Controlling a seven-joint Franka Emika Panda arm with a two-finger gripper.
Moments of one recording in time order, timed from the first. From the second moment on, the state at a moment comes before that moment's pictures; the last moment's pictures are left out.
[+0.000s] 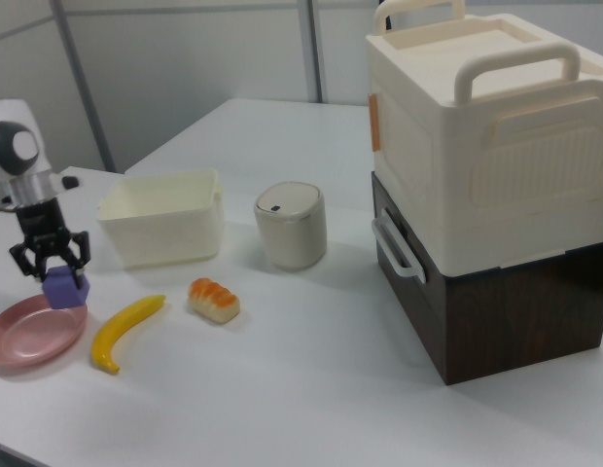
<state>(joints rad) 0.59 0.28 -0.04 -1.79 -0.08 1.77 -0.04</state>
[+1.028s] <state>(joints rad) 0.18 0.22 -0.05 -1.78 -0.15 1.76 -0.20</state>
